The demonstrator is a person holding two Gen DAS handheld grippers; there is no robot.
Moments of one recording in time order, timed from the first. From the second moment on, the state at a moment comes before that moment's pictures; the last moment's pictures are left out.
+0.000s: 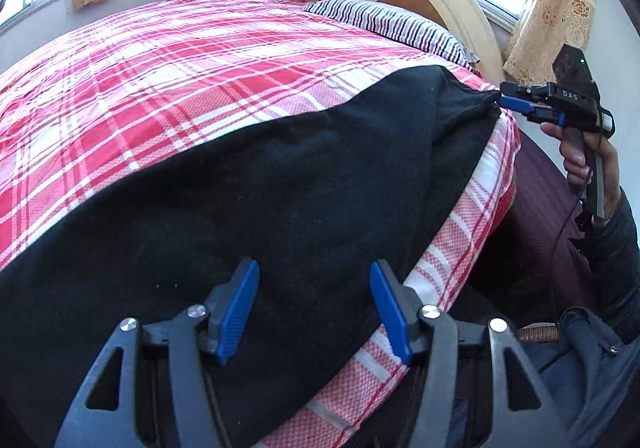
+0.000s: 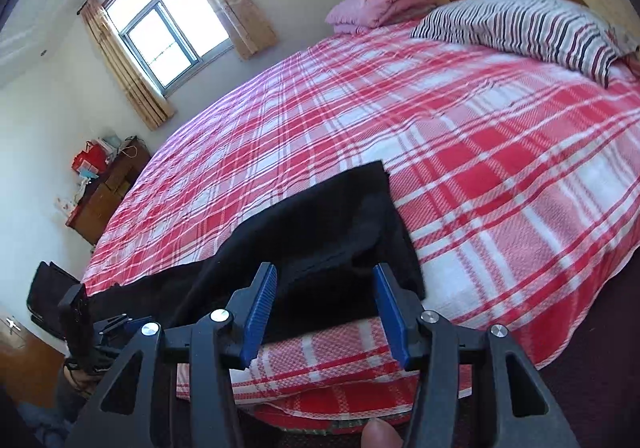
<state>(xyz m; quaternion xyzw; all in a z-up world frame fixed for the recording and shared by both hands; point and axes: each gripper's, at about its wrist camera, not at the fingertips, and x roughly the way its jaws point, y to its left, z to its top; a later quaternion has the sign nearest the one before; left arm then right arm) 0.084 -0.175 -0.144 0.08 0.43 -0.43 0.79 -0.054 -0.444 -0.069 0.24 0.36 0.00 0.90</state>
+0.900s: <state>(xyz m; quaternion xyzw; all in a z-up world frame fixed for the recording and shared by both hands) 0.090 -0.171 -0.150 0.05 0.43 -0.45 0.78 -0.076 -0.479 -0.058 0.17 0.38 -0.10 0.90</state>
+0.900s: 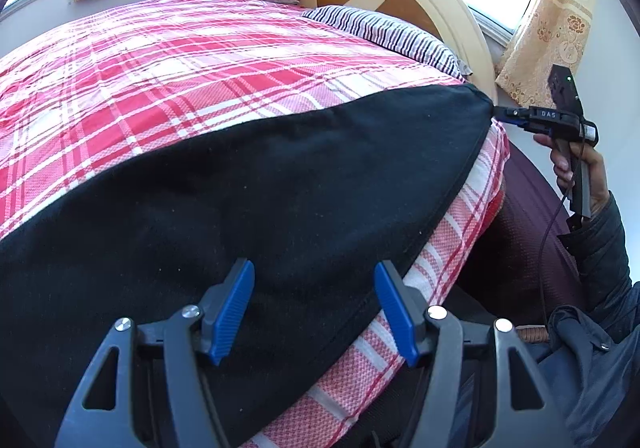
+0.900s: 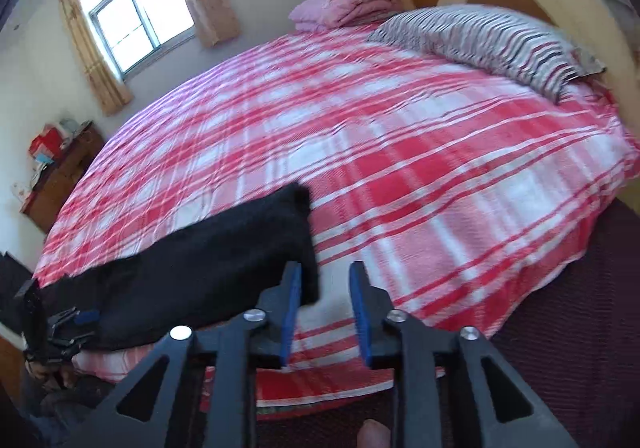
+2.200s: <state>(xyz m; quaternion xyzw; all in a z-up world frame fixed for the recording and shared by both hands) 0.090 -0.166 -0.144 0.06 0.42 -0.41 0.80 -0.045 -0.434 -0.041 0.09 0.37 -0.01 0.93</state>
